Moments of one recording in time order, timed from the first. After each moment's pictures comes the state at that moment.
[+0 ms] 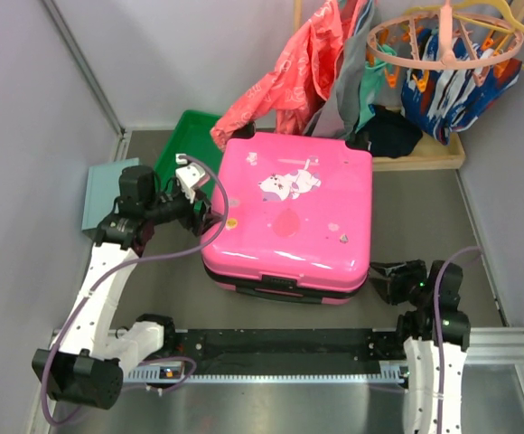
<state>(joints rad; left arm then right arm) -0.15 1.00 1.02 -0.55 0.70 0.40 -0.22 0.20 0.37 -0.90 -0.46 1.26</state>
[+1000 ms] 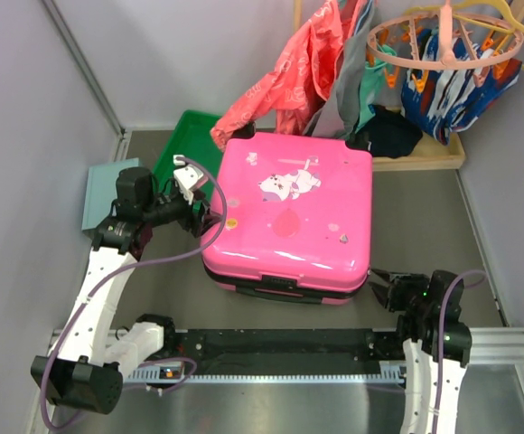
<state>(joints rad) -0.15 0.98 1.02 -0.55 0.71 0.39 -0.22 0.01 0.37 -1.11 -0.44 1.59</state>
